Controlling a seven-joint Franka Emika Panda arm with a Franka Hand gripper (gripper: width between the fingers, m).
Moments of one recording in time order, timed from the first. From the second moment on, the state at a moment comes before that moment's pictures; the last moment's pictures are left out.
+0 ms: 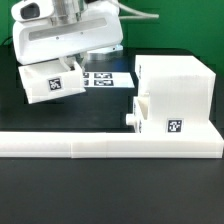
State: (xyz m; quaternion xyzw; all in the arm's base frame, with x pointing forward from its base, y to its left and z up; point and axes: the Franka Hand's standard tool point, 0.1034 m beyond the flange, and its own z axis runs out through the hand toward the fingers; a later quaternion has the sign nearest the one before) arm 0.464 -0.053 0.061 -0.99 -0.13 0.01 0.09
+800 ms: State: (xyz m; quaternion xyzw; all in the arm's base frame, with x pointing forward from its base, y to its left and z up) arm 0.475 -0.050 0.056 -0.89 -0.45 -0.01 0.06
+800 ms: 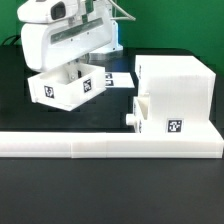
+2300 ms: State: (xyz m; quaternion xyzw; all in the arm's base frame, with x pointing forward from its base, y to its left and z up) arm 0.526 -0.017 0.053 -0.74 -0.68 -0.02 0.03
